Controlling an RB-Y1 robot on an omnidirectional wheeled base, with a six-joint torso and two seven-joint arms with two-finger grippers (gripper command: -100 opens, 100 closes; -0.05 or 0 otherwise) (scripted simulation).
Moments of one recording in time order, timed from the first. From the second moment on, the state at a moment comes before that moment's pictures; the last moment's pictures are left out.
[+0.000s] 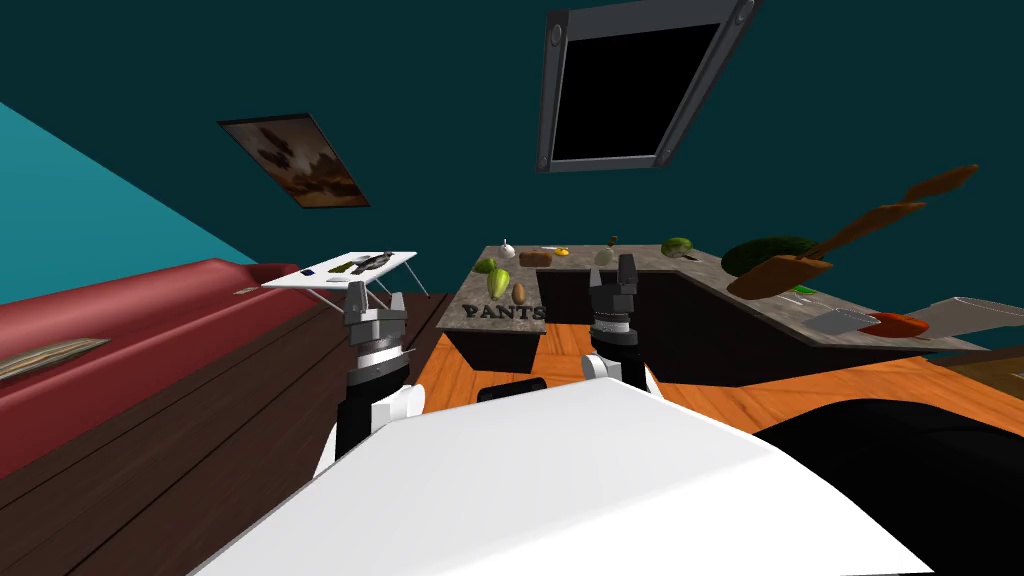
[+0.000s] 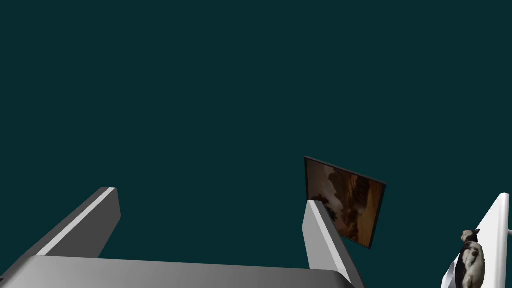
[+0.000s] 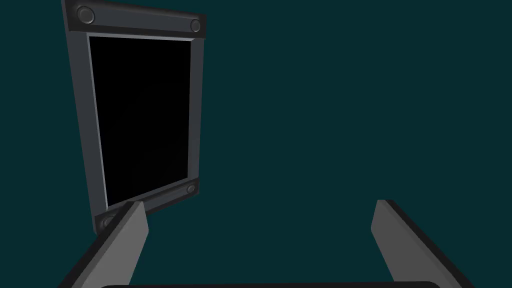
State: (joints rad) left arm 0.52 0.03 0.02 -2.31 0.02 -0.40 0.02; right arm 0.55 0.03 -0.01 -2.31 0.03 -0.58 0.07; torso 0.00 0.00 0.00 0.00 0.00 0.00
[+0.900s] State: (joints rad) left arm 0.39 0.14 0.03 -2.27 -0.02 -0.17 0.05; right arm 0.55 0.03 -0.01 -2.31 0.03 -0.58 0.07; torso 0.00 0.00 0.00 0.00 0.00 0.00
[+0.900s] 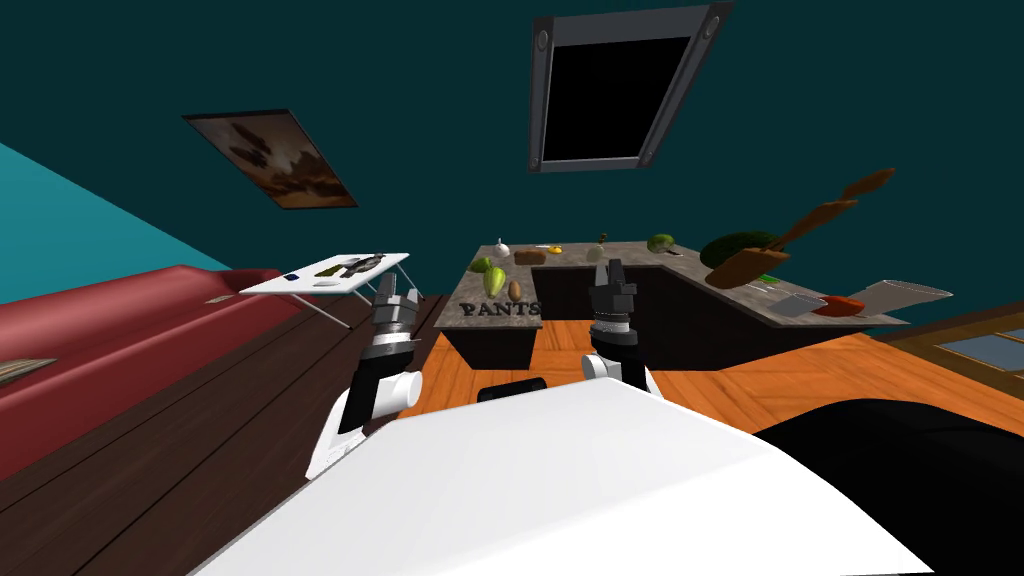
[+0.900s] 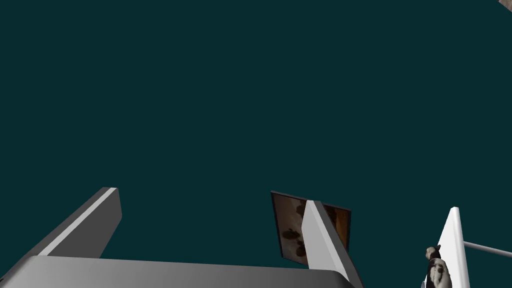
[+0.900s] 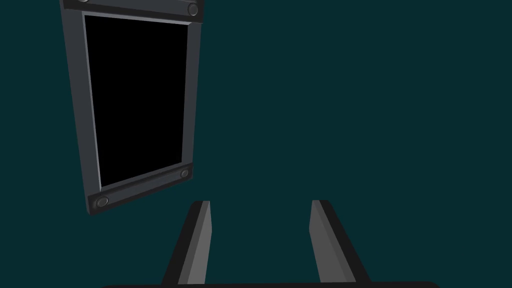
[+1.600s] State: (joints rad) left arm 0.28 0.16 0.04 -2.23 -0.06 0.02 0.07; right arm 0.55 0.03 -0.01 -2.31 0.03 -0.58 0.07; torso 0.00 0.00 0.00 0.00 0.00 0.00
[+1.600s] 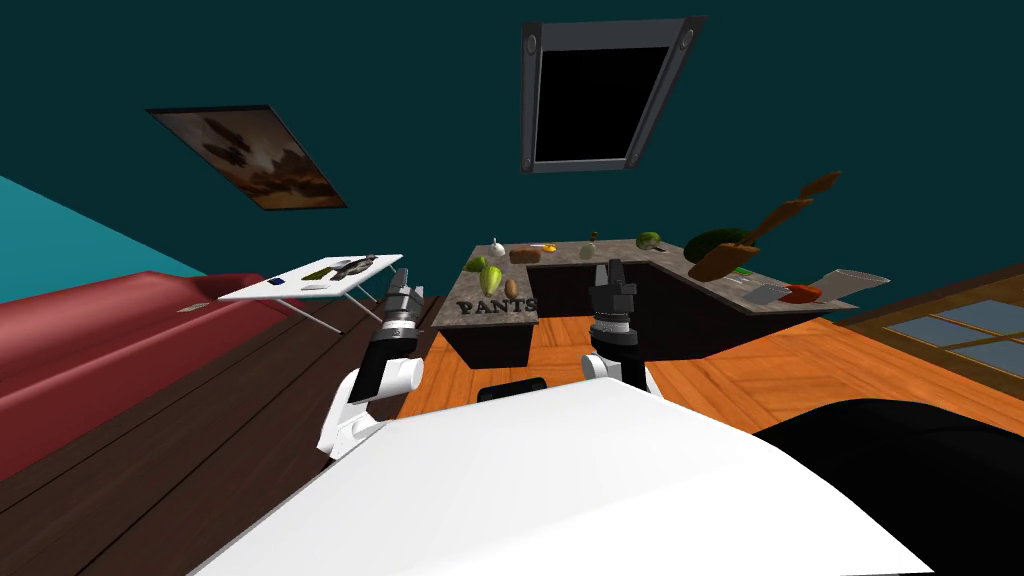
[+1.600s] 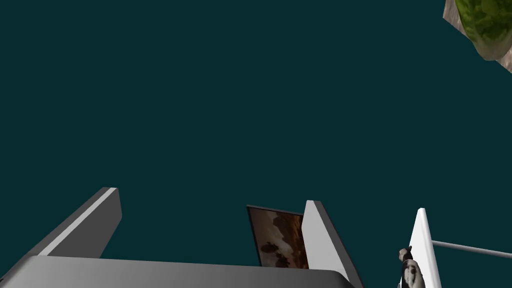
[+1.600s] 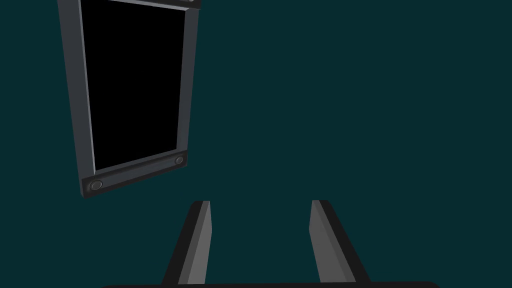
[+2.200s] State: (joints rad) left arm 0.18 0.17 0.05 -2.20 -0.08 0.18 0.08; right arm 0.55 0.03 -0.01 -2.31 0.03 -0.58 0.07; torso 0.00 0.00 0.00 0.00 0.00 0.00
